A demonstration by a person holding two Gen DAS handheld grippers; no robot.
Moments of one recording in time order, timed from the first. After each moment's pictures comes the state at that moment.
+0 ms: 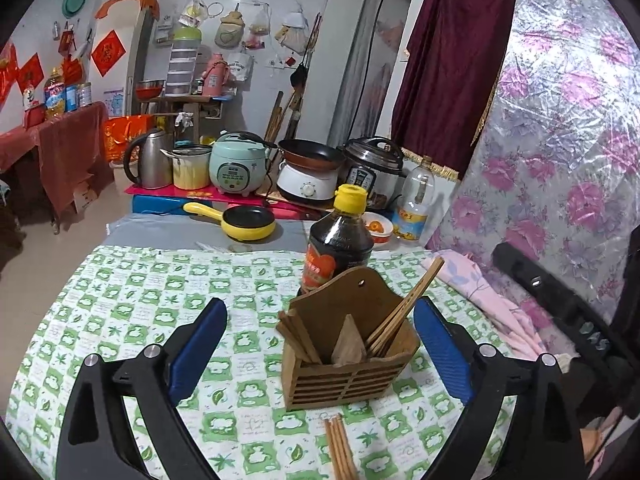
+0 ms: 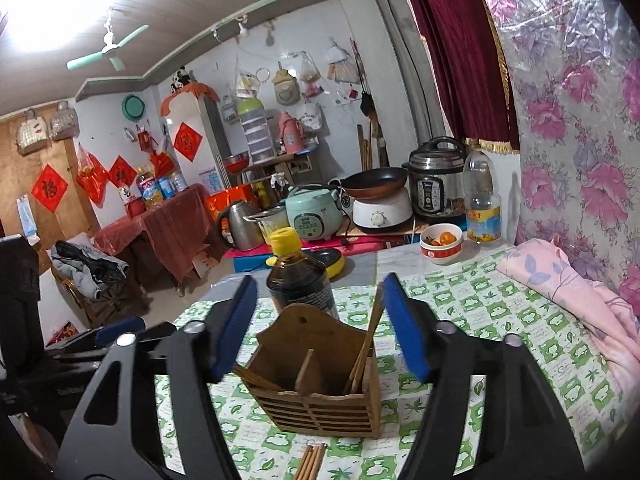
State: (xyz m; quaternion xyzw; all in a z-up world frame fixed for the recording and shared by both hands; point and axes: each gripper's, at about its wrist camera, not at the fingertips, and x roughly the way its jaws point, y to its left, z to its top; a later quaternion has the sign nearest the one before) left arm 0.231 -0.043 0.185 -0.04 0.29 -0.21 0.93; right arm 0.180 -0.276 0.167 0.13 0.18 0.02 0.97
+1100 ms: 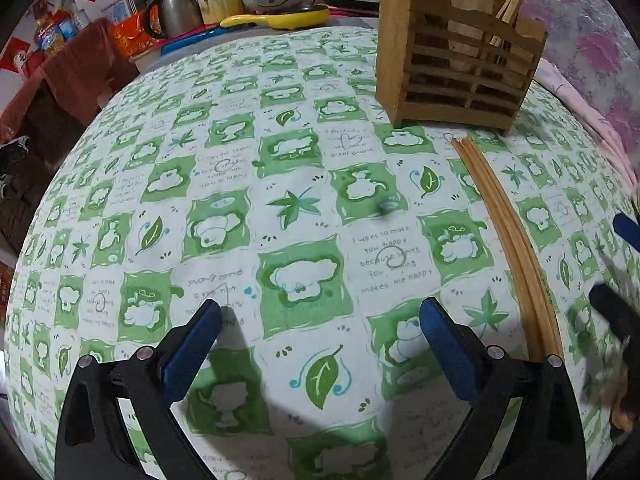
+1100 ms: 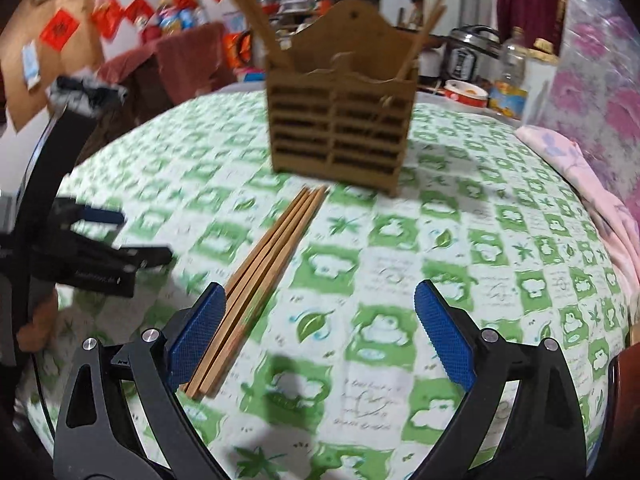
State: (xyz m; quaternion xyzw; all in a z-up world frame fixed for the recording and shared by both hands) left arm 0.173 0.008 -0.023 0.09 0.53 -0.13 0.83; right arm 0.092 -0.205 -0.007 -0.02 0.41 0.06 0.91
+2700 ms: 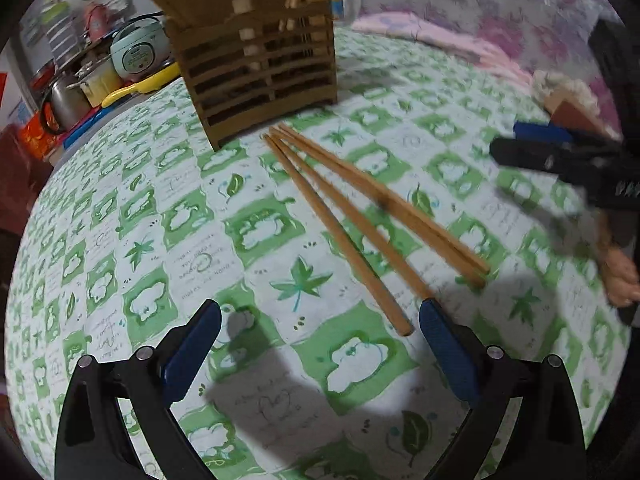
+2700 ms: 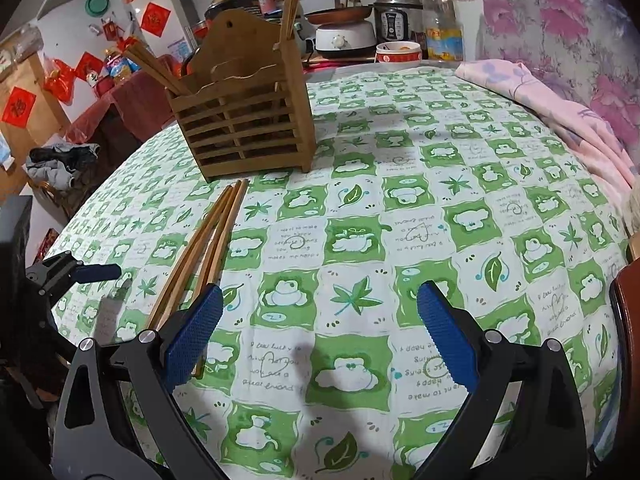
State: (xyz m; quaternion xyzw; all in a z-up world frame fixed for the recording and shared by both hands) left arm 0.112 -0.065 -0.020 0.20 0.47 -0.30 0.80; right arm 0.073 -0.292 -0.014 0.11 0.42 0.00 0.90
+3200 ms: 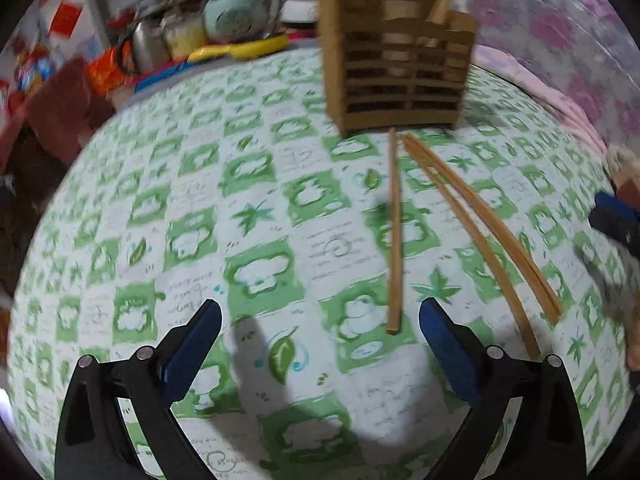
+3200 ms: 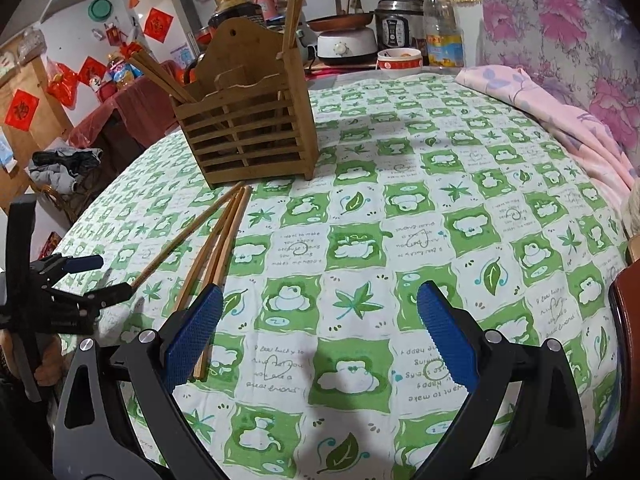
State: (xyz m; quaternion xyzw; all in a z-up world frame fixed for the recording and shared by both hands) left arm 0.143 -0.011 -0.011 0.13 0.48 -0.19 0.84; right arm 0.070 -0.291 -0.010 0.11 0.41 0.00 0.90
